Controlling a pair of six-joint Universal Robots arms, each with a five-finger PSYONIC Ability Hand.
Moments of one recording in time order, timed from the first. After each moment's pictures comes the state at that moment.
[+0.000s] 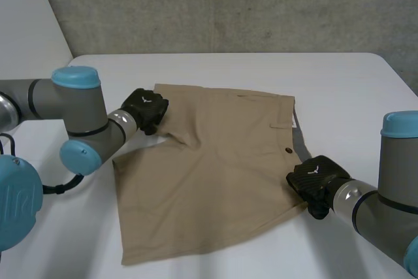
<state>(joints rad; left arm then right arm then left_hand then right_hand) 4.37 -2.50 -0.91 3.07 -1.34 3.67 1.92 -1.22 1.75 0.14 1.42 2.48 0.92 0.91 0.90 0.90 0.72 0.99 1.18 1.19 1.19 0.98</state>
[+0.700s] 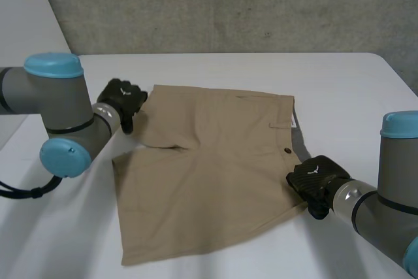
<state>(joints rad) 4.37 -2.30 -1.09 3.09 -1.53 3.77 1.92 -1.22 1.75 0.14 1.43 2.48 0.69 0.68 0.69 0.68 0.50 0.99 1.18 1.19 1.19 0.98</state>
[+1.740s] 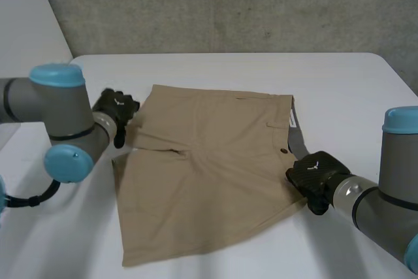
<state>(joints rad) 4.39 -2.33 -1.12 3.10 -1.60 3.81 1.92 -1.22 1.73 0.15 1.42 2.49 0.36 0.35 0.36 0.35 0.17 0.99 1.18 1.19 1.19 0.98</state>
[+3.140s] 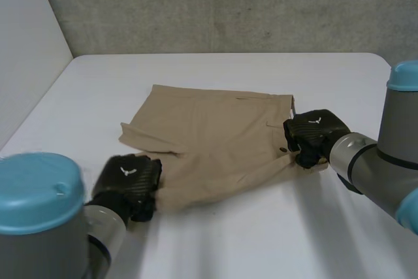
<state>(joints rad) 4.01 -1.72 -1.83 3.13 -1.85 3.27 1.95 -1.21 1.50 0.18 1.43 2.78 1.11 1.19 1.17 1.19 0.99 0.99 1.18 1.20 1.19 0.98</state>
